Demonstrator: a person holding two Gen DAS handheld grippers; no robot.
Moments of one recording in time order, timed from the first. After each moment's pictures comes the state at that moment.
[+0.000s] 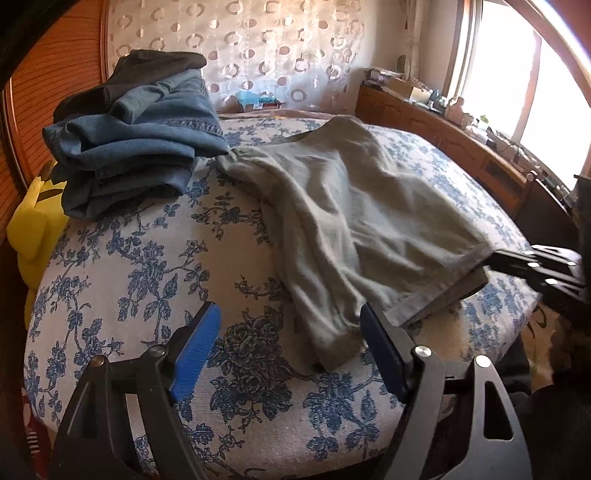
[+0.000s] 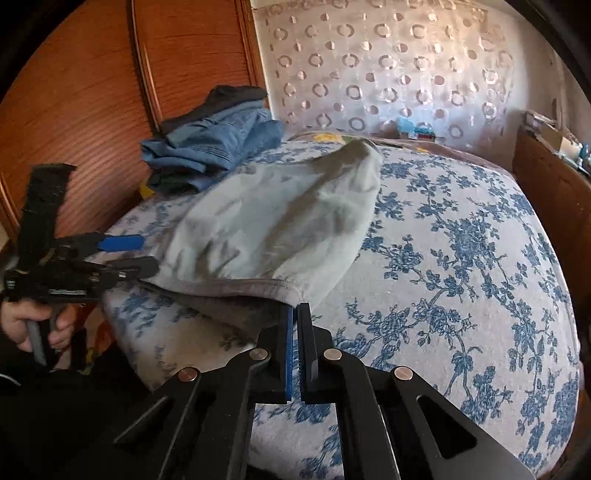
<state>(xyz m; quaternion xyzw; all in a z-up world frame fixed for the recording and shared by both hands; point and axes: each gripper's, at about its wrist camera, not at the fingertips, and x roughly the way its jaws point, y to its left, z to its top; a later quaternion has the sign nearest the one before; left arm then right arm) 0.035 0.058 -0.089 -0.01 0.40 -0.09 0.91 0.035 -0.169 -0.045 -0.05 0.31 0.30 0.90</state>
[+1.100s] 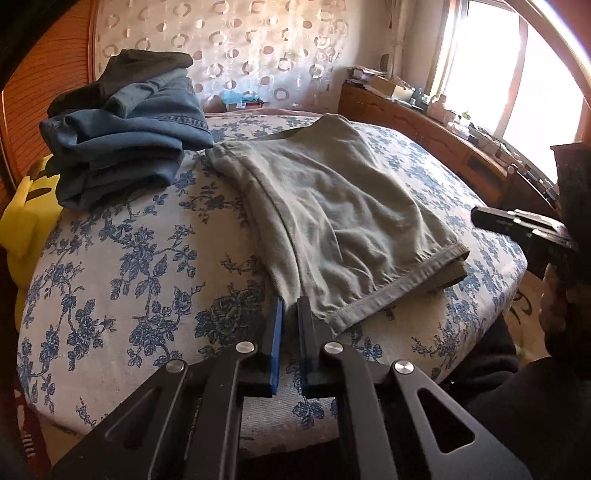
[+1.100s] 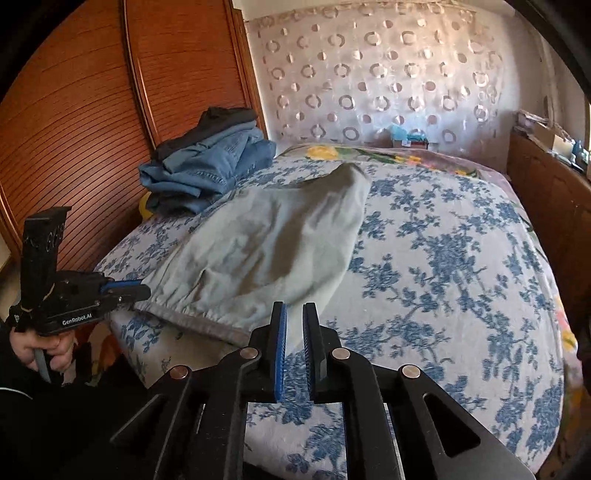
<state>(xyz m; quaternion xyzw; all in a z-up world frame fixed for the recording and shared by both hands) 0.007 0.062 -0.086 -0.02 0.40 -0.13 0.91 0.037 -0.179 -0.036 -0.03 0.31 0.28 0.91</state>
